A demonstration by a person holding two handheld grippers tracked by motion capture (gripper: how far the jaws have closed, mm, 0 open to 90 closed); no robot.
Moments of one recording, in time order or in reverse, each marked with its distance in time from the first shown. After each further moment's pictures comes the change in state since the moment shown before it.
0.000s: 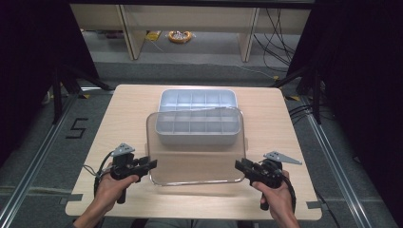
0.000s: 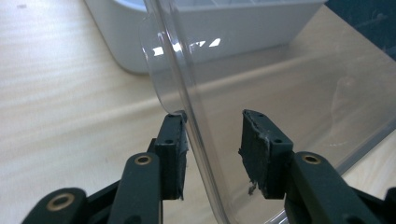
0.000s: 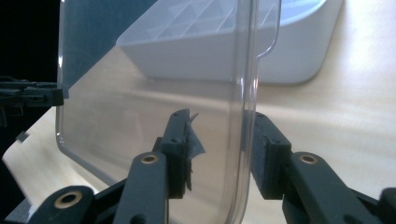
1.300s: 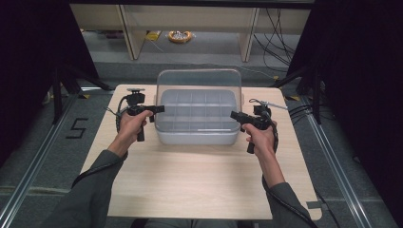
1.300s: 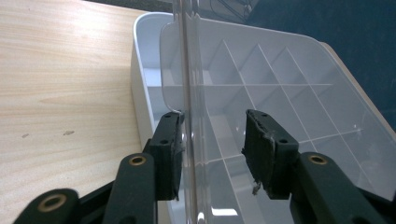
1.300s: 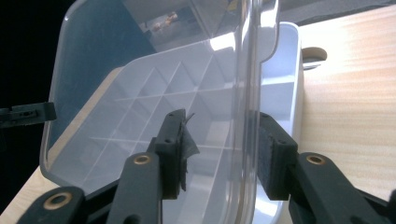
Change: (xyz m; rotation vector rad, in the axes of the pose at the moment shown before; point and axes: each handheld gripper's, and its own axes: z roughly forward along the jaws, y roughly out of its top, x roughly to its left) left arm 0.060 0.141 0.086 -0.008 0.123 -0.229; right arm -0.041 0.123 0.089 -0.056 -0.114 0.151
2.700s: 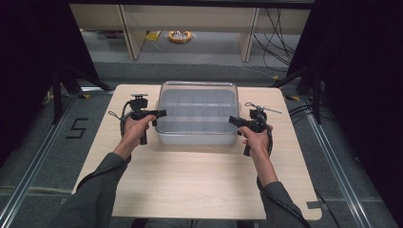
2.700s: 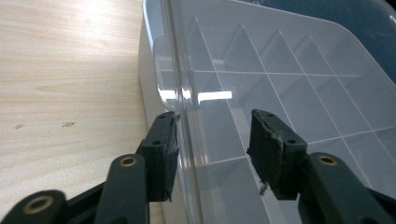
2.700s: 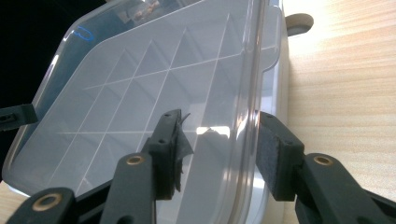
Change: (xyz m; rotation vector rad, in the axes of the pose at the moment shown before) left arm 0.008 -0.016 0.021 0.008 0.039 0.025; right arm -0.013 -0.016 0.024 0.052 -0.067 0.065
